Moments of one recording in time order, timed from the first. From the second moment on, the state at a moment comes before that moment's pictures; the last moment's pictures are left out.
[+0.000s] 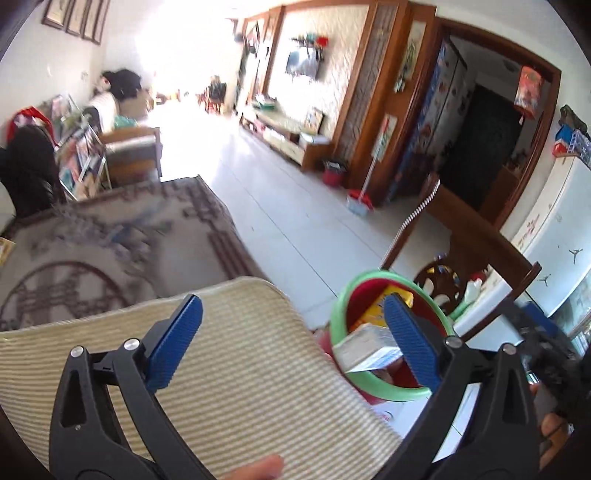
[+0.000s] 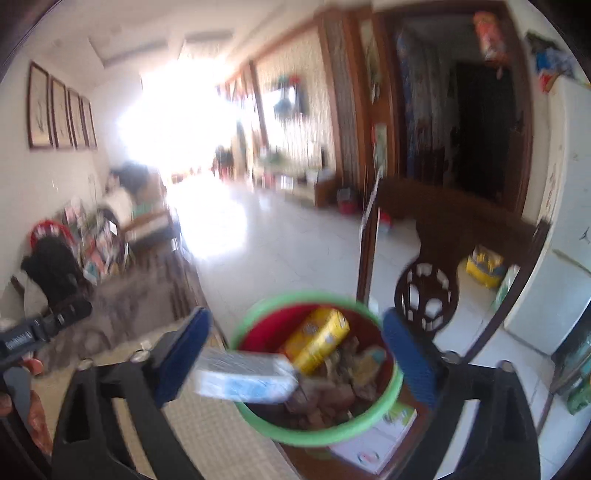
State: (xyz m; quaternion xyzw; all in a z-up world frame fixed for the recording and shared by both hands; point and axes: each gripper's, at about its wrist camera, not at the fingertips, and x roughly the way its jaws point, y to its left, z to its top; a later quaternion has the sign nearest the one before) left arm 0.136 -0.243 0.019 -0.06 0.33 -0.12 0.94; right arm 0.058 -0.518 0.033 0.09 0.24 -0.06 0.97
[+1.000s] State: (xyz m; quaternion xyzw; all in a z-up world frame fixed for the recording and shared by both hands) left arm 0.003 -0.031 0.059 -0.07 0.22 0.03 0.97; right arm -0.033 -0.280 0.070 0.02 0.19 -0.04 0.98
